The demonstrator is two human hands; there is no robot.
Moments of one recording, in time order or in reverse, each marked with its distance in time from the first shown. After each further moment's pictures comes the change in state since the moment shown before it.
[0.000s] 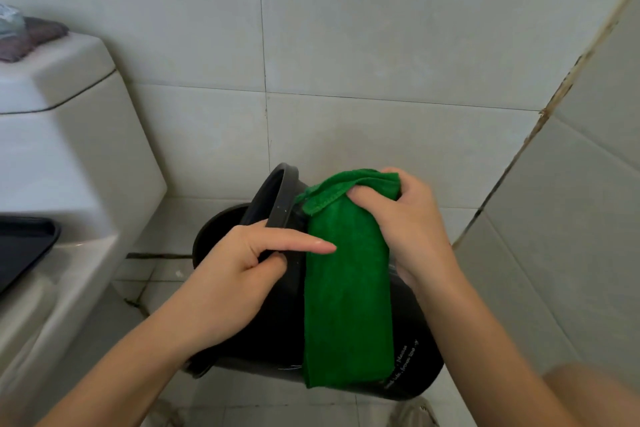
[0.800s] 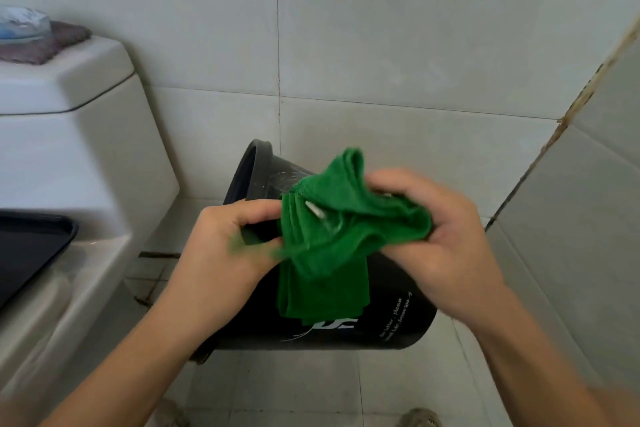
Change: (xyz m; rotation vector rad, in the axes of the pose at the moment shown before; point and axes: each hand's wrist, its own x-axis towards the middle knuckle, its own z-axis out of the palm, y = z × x) left_hand 0.003 0.008 -0.008 -0.117 0.299 0.043; right_hand -0.018 -0.011 -0.020 -0.104 -0.432 -0.679
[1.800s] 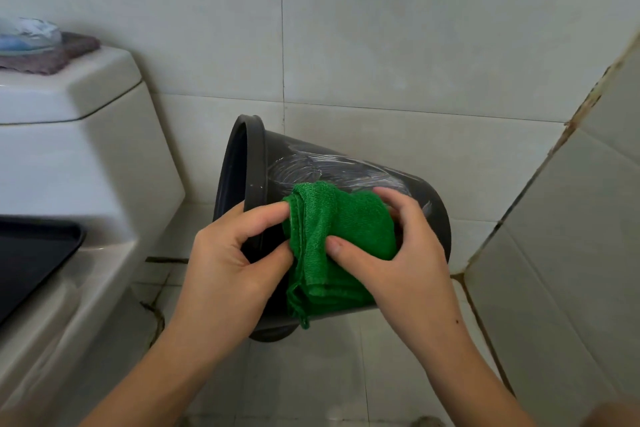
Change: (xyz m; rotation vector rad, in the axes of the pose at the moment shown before) left_hand -0.008 0.002 0.007 -0.008 0.142 0.208; right_hand -0.014 0.006 0.040 -0.222 0.301 0.590
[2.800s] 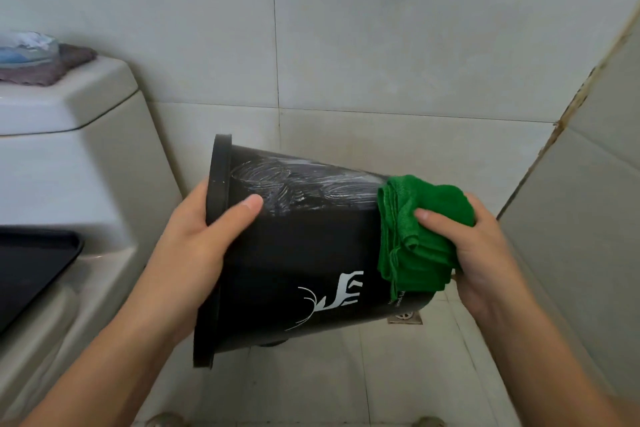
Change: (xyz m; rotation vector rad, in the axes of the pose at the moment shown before) left_hand 0.017 0.001 -0.020 -0.281 0.019 -0.373; right_hand 0.038 0.031 -0.059 0.605 0.054 0.215
